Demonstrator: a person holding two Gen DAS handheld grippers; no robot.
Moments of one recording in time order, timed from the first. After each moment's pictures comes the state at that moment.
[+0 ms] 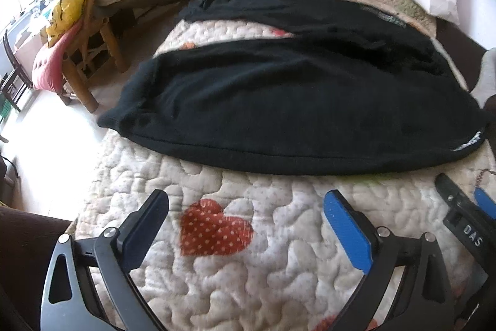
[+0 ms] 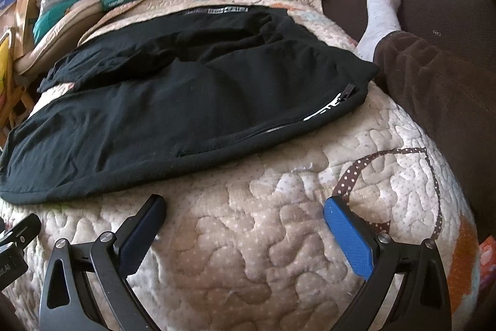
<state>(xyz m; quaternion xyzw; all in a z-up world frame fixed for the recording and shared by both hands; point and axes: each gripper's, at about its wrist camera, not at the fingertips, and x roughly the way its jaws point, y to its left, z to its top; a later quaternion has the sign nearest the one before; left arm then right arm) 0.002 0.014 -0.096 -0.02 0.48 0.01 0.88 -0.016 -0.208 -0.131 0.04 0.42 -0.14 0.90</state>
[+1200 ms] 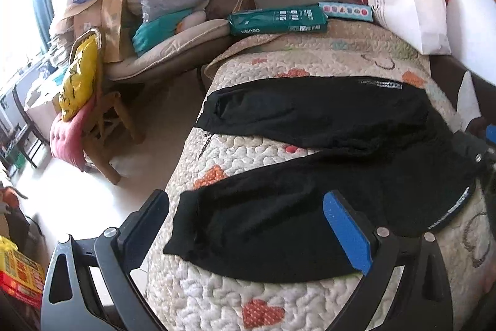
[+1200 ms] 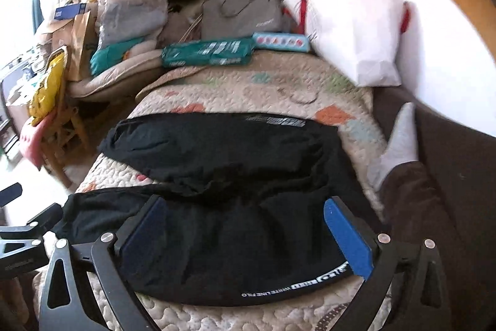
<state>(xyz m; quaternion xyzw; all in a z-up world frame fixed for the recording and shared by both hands) 0.058 0.023 0.005 0.06 0.39 0.02 0.92 0.034 -0.190 0.000 -0.01 0.32 -0.01 0.95</state>
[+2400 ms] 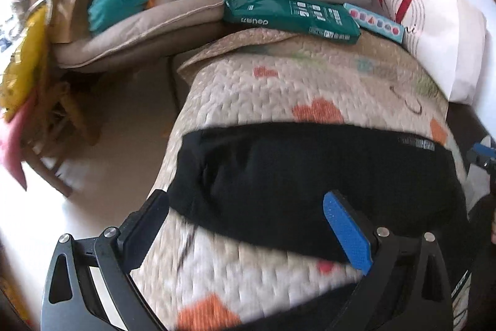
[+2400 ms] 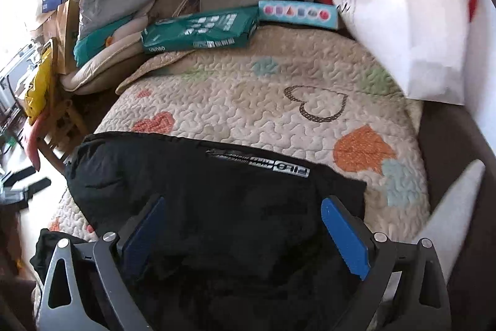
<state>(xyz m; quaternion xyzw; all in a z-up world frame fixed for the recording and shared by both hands) 0.272 0.088 -0.029 -0.04 0.43 -0.06 0.90 0.238 -0.274 -0.003 -0.01 0.40 0.07 0.91</state>
